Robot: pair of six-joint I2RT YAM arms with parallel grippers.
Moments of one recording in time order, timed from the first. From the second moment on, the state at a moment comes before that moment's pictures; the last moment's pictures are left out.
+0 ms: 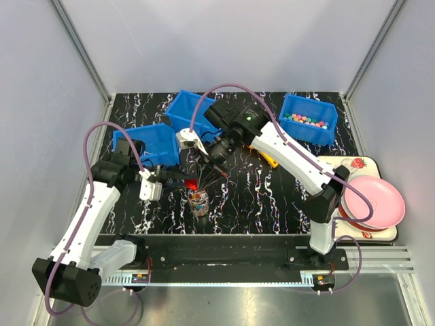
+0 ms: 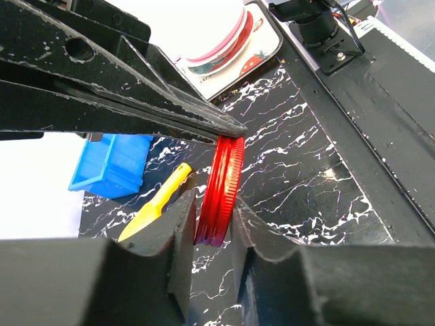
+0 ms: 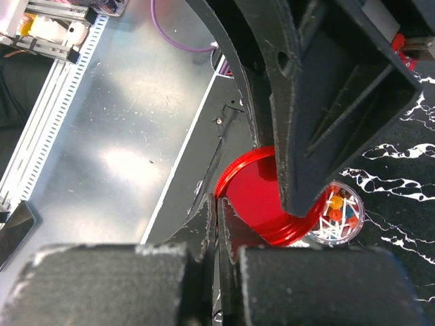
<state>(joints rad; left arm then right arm) -0.22 1.00 1.00 -1.01 1.45 1.64 0.88 1.90 2.13 -1.34 -1.03 -0.68</state>
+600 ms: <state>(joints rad) -0.22 1.03 1.01 -1.01 1.44 1.35 0.86 1.82 2.18 -1.34 -0.65 -0.63</state>
